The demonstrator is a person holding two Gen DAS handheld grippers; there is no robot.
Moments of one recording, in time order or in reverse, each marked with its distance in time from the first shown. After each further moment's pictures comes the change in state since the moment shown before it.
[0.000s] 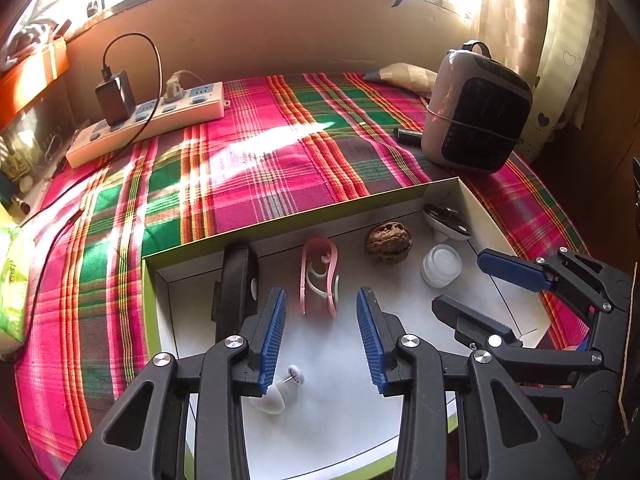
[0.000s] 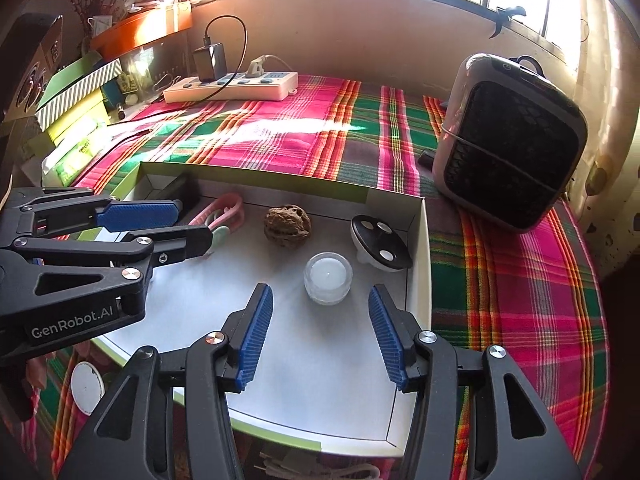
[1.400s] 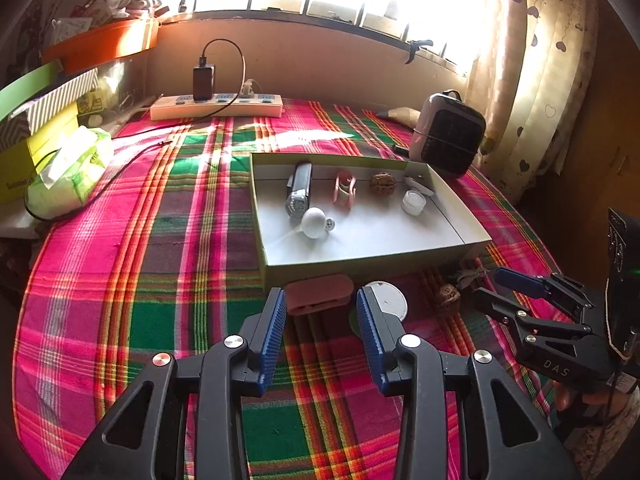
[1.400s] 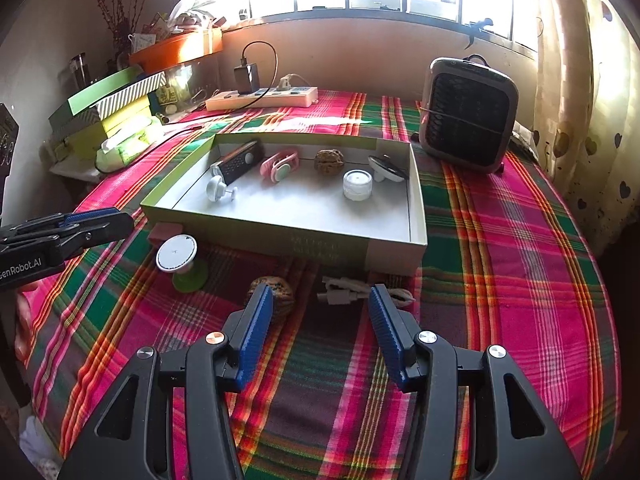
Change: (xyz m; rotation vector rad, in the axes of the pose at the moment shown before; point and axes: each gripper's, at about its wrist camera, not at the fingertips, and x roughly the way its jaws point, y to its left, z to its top) left arm -0.100 0.025 -0.127 -0.144 -0.180 -0.044; right arm -0.077 0.025 -0.091 0.028 -0.103 0.050
